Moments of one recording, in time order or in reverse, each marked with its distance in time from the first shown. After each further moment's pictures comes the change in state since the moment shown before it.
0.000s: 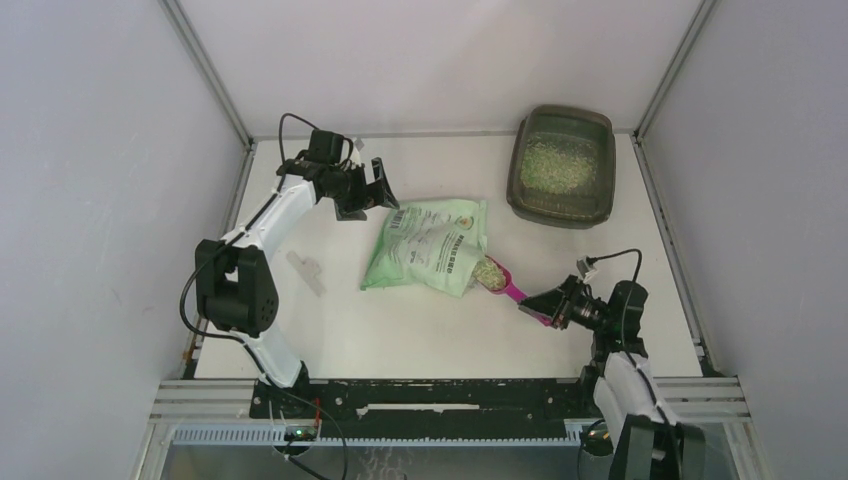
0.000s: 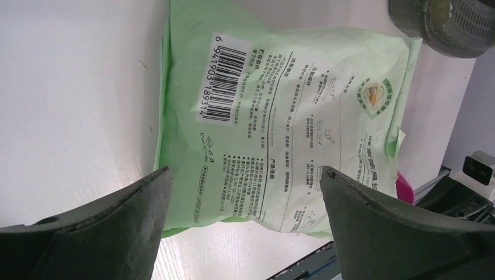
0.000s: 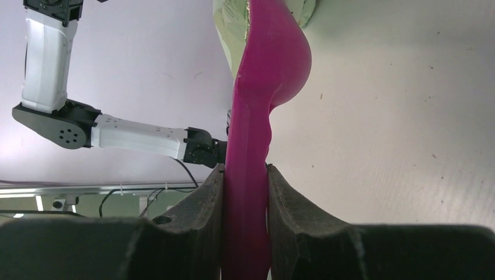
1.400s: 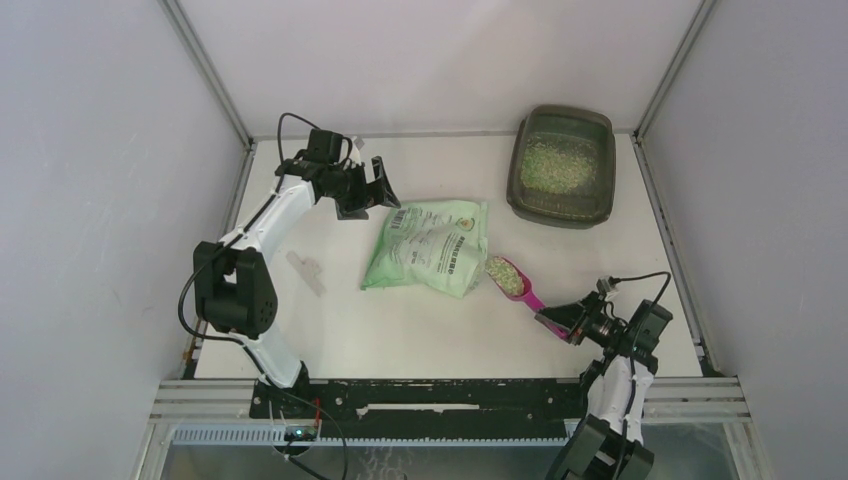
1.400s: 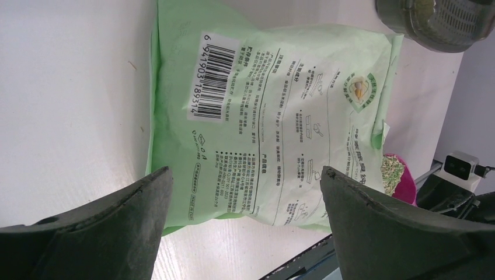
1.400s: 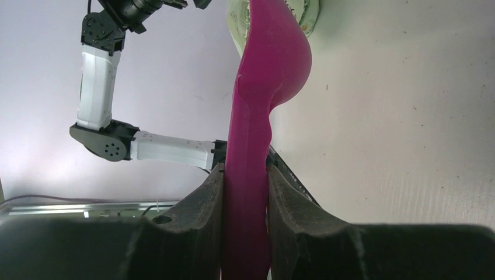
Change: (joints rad) left arm 0.000 -0.012 0.000 0.002 0.026 0.000; right arm -0.407 -0.192 0.029 -0.697 -0.288 -0.365
